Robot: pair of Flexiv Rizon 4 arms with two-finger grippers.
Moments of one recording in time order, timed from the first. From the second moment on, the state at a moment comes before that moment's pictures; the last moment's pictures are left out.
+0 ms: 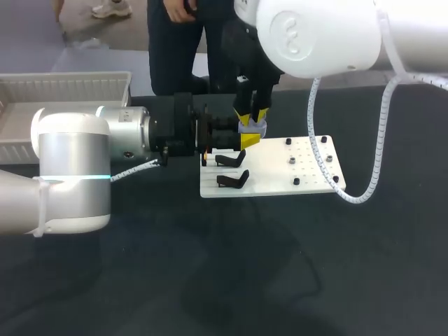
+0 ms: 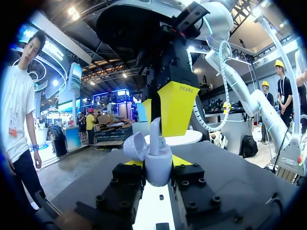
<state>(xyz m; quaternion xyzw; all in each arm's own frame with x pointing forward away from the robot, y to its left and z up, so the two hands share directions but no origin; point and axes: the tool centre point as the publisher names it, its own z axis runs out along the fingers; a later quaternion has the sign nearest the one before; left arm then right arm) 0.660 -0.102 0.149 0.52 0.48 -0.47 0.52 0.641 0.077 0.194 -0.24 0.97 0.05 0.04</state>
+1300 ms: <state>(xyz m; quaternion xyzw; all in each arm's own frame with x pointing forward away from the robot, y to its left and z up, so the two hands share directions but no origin) 0.659 -0.101 0.148 0.52 0.48 -0.47 0.52 0.639 0.078 0.188 -0.26 0.96 0.03 0.04</state>
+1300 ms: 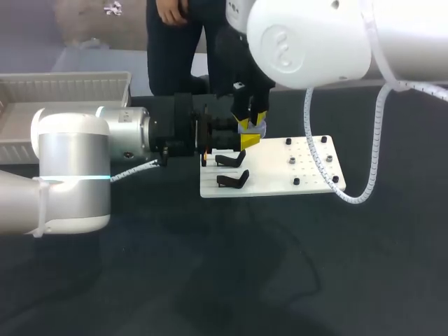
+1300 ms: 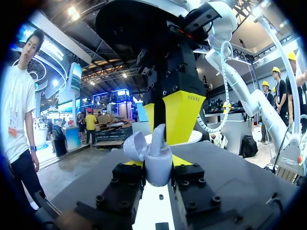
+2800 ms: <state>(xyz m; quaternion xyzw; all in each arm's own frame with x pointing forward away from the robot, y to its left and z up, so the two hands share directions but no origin) 0.659 -0.101 0.149 0.52 0.48 -0.47 0.52 0.635 0.079 0.200 -0.26 0.97 0.02 0.05</state>
